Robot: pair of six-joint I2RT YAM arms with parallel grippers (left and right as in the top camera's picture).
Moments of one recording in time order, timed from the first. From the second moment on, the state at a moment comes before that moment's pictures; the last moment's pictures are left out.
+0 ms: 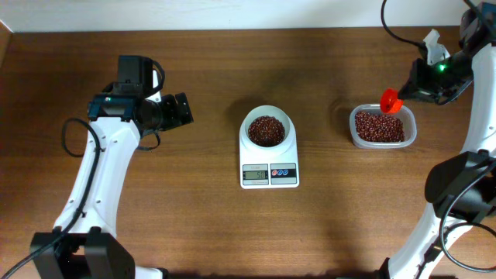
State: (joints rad) left arm -0.02 1.60 1.39 -0.93 0.06 -0.32; right arm -0.28 2.13 2.26 -1.64 -0.39 -0.15
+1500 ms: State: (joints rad) left arm -0.71 1.60 1.09 -0.81 -0.04 -0.32; right arm -0.27 2.13 2.26 -1.67 -0.38 -0.15
